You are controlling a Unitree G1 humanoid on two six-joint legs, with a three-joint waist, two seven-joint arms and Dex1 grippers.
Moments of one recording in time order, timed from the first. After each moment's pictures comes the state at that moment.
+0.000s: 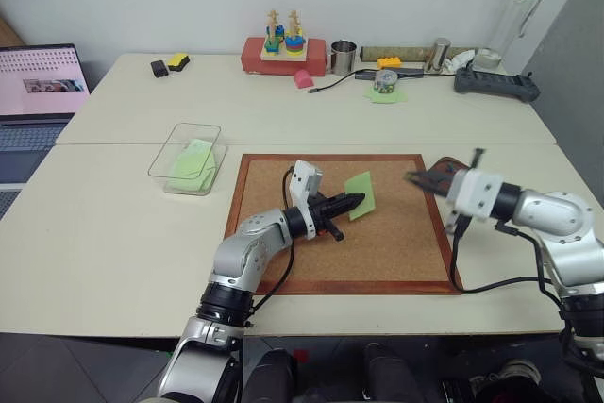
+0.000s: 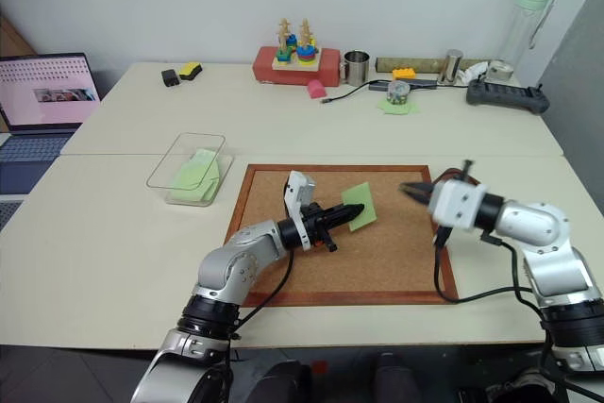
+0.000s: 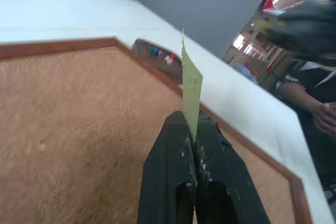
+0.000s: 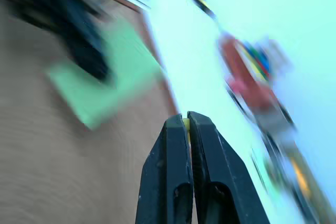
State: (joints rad) left arm -0.48 0.12 -0.09 0.09 -0.50 0.54 -0.77; right arm -0.33 -0.74 -0.06 0.00 0.10 -0.14 0.81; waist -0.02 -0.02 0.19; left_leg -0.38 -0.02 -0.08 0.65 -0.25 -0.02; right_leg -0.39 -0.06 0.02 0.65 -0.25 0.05
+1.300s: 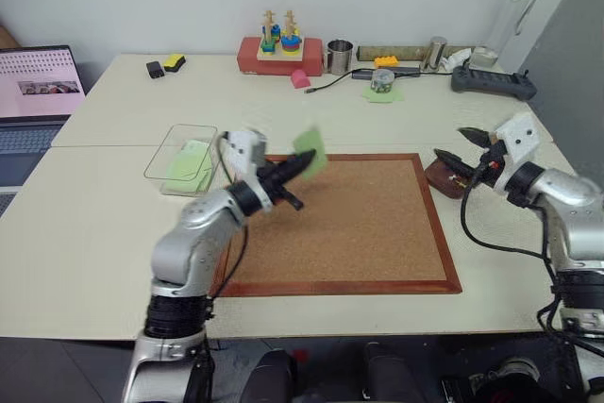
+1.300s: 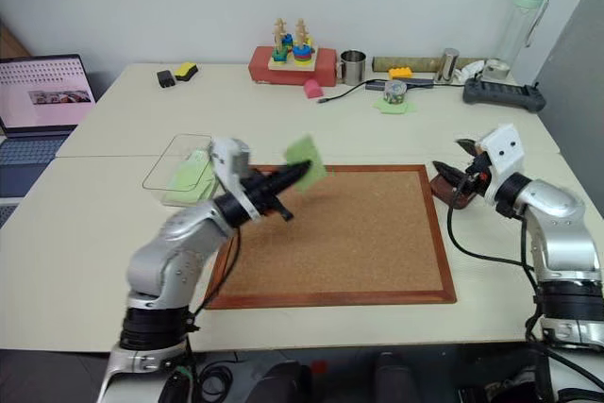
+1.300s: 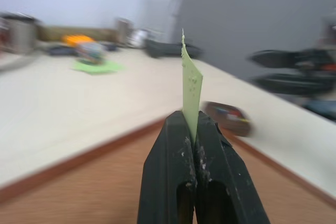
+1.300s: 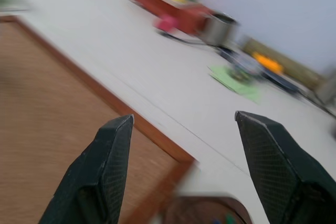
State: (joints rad) left arm -0.45 0.33 0.12 -0.19 -0.47 0.53 -0.53; right arm -0.47 -0.74 -0.09 -0.02 0.31 0.21 0.93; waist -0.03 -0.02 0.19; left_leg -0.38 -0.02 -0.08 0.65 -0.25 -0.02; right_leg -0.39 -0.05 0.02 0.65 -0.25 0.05
